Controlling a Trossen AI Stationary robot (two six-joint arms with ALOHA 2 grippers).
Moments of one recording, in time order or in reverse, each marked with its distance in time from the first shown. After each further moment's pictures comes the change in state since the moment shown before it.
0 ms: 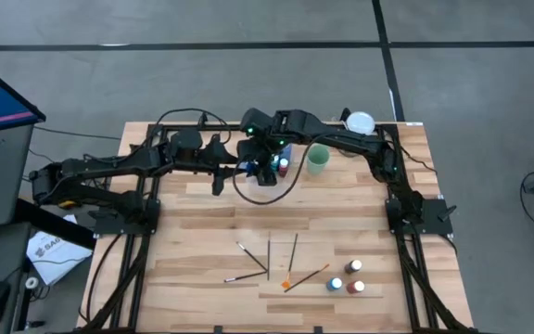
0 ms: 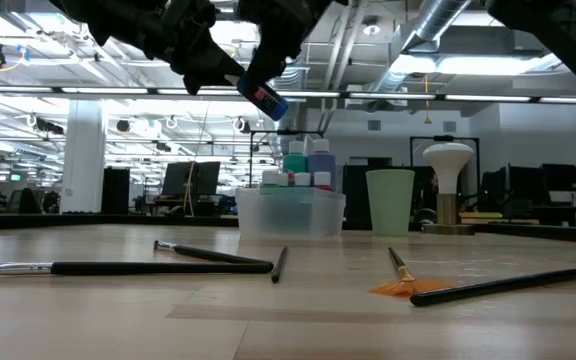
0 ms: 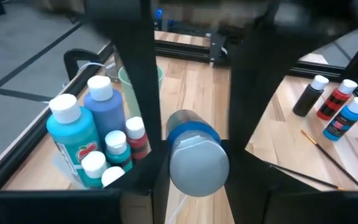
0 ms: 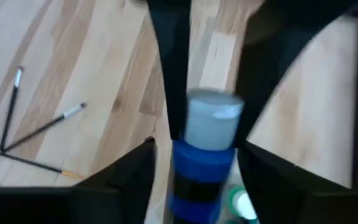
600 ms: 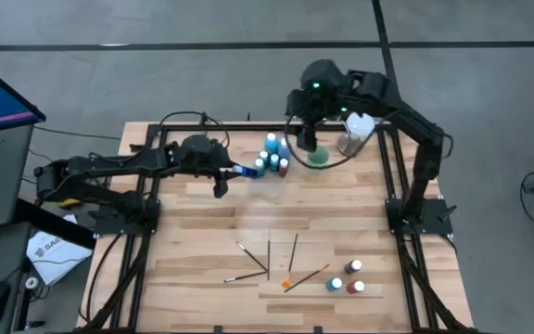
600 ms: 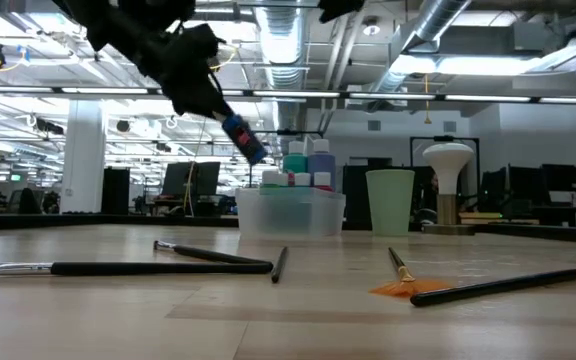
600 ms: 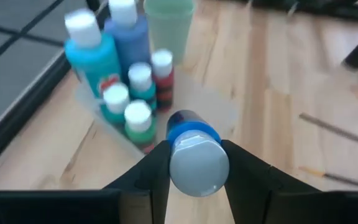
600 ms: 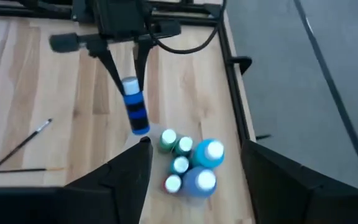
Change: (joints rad) left arm -0.022 0.055 0.000 -0.155 -0.126 -0.001; right arm -0.107 -0.362 0.001 -0.170 0.179 0.132
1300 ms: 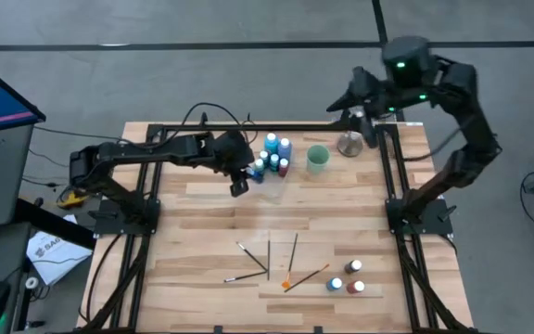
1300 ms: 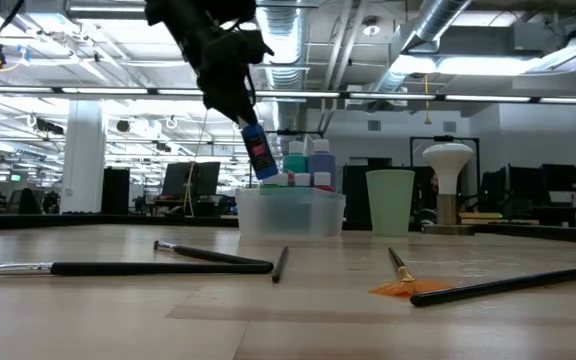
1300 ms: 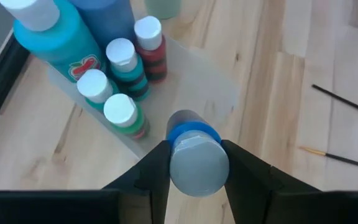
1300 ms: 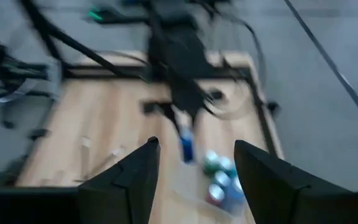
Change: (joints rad) left arm -0.055 0.330 0.434 -0.425 -0.069 -0.019; right arm -0.085 -0.288 0.000 -0.087 -0.307 0.034
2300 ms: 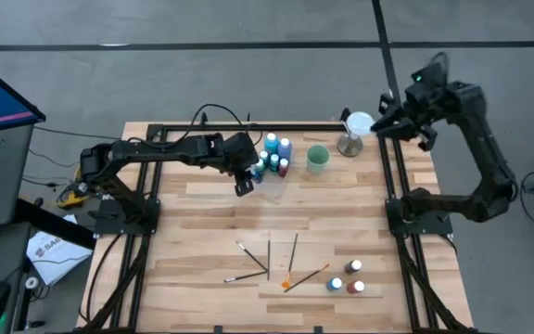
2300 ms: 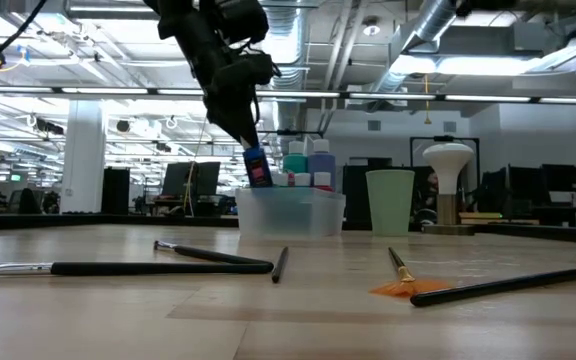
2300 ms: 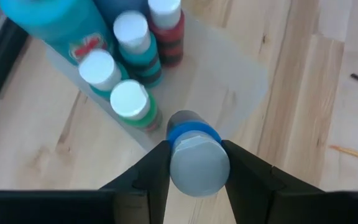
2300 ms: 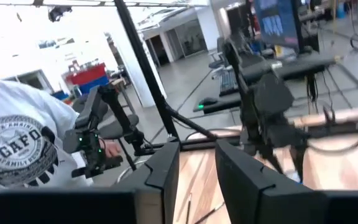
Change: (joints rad) left arm 0.008 0.095 0.021 -0.005 -0.041 -0.005; right arm -0.758 -0.402 -0.870 -0.080 -1.208 -0.551
